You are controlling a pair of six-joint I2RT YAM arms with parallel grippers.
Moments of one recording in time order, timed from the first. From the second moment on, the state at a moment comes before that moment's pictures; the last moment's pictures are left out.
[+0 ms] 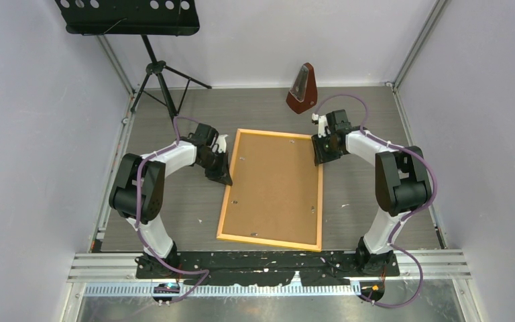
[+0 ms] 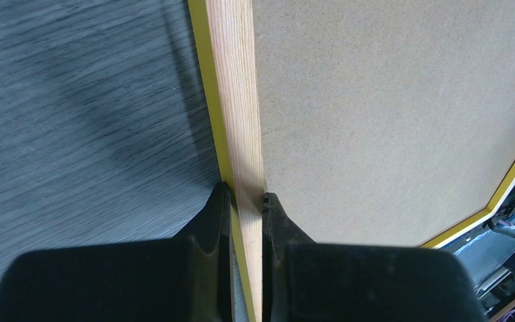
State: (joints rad) left arm -0.32 1.77 1.05 -0.52 0.42 -0.24; right arm 0.19 1.79 1.12 -0.43 -0.14 -0.10
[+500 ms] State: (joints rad) left arm -0.32 1.77 1.04 -0.50 0.44 -0.24; right arm 0.19 1.77 1.12 -0.49 -0.10 -0.18
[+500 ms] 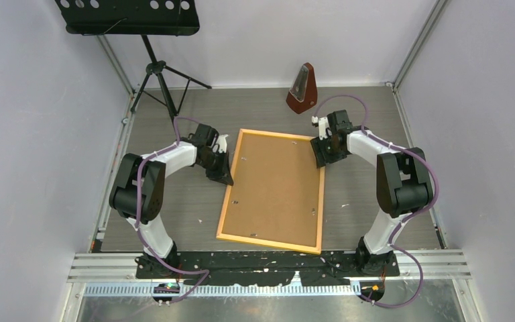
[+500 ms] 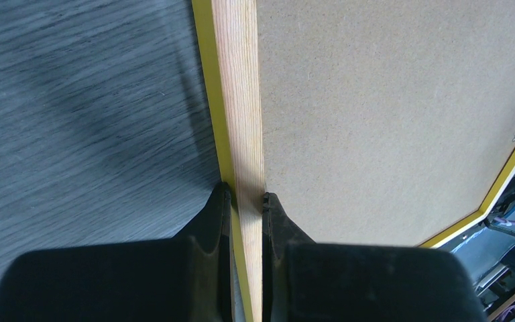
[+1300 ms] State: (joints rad) left arm -0.32 1.77 1.04 -0.50 0.44 -0.24; right arm 0.15 1.81 1.19 -0.55 -0.14 -0.13
